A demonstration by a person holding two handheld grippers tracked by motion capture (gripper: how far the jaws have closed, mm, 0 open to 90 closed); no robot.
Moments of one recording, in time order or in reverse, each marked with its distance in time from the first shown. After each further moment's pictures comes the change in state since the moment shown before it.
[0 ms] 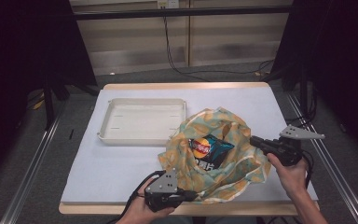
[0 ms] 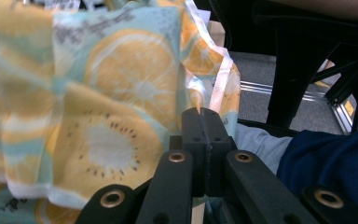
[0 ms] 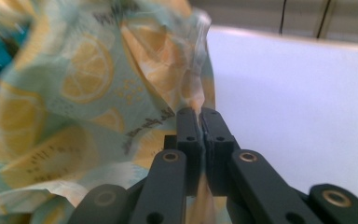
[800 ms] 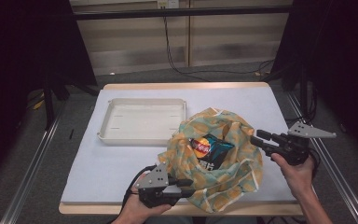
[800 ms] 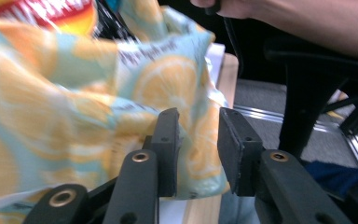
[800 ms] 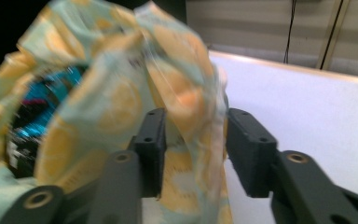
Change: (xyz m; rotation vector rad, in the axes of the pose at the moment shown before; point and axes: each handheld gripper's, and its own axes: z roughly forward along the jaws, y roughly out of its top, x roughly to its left) left arm 0.003 0.008 -0.022 -0.130 0.069 -0.021; right arm 0.007 0.020 -0.021 -0.086 0.041 -0.022
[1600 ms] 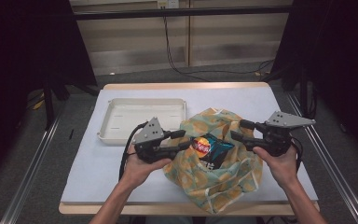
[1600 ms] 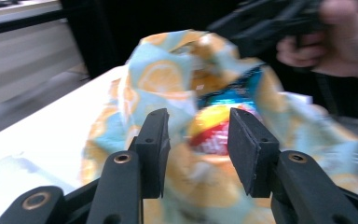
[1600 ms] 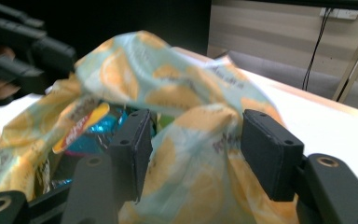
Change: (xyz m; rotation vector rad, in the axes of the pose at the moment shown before) left arm 0.073 0.062 -0.006 -0.082 0.243 0.023; right arm 0.037 0.039 0.033 0.019 0.070 -0.112
